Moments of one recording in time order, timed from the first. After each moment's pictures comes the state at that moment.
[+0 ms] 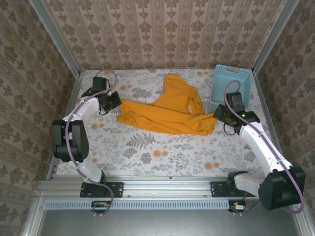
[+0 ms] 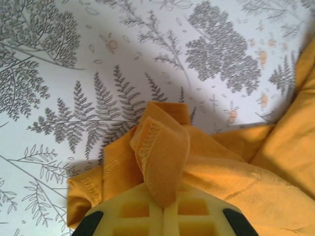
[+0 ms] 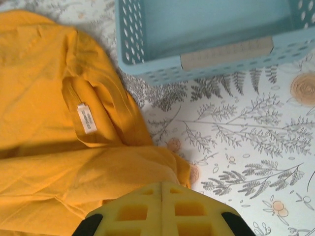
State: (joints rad) left arm -0.10 1.70 1.23 -0.53 0.26 -0.50; right arm 0.12 1.16 0.92 -0.65 0.13 0.57
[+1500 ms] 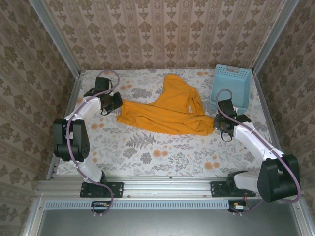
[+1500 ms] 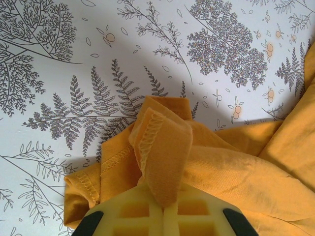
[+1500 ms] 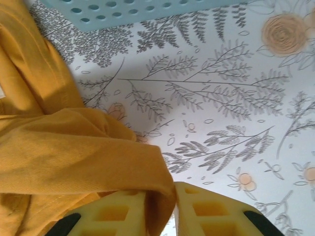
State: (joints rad) left arm -0.13 1.71 1.24 -0.53 0.23 -0.50; right arm 0.16 1.24 0.81 -0.66 0.26 0.58
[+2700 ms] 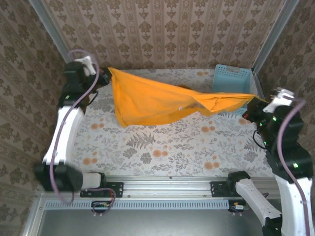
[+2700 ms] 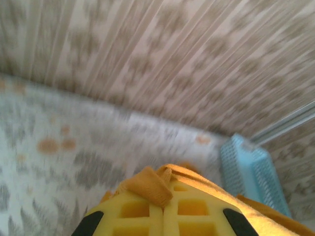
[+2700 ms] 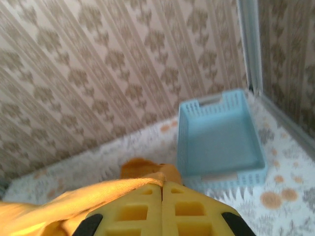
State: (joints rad) left arm -0.08 1.41 1.36 -0.39 0.40 -0.50; right arm 0.12 0.73 1.30 -0.88 0.23 0.44
